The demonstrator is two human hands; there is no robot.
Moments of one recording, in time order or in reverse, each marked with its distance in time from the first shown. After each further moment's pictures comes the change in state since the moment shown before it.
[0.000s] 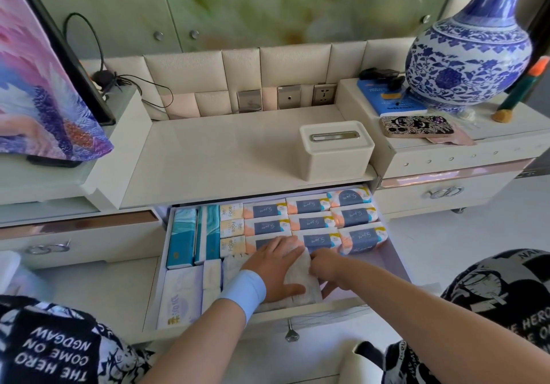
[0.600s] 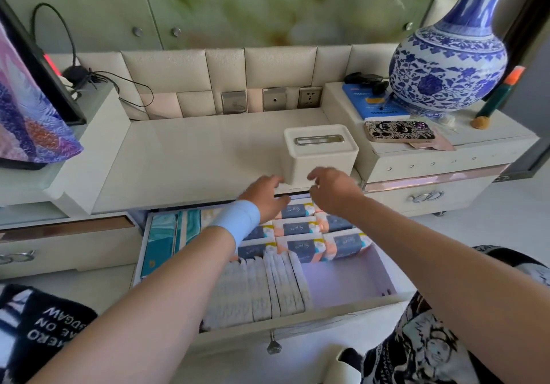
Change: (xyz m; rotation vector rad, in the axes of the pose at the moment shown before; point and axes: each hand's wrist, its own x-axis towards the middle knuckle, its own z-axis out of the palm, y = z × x) left_hand 0.083 -0.022 -0.114 -0.559 0.208 -0.286; right_hand -0.032 -0.083 -0.112 -0.520 0.749 -0.426
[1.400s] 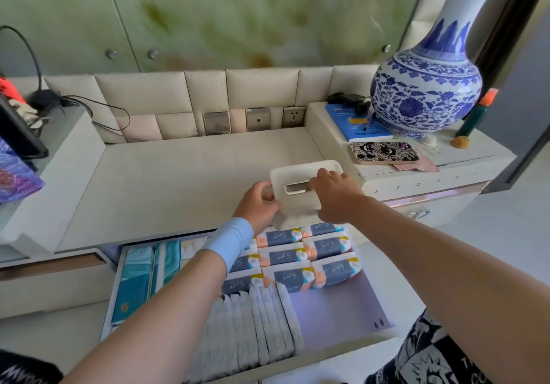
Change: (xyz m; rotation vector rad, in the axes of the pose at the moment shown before) left_hand 0.035 0.027 -0.004 -0.513 0.138 -0.046; right_hand 0.046 0.031 -0.034 -0.611 -0.033 -0.285
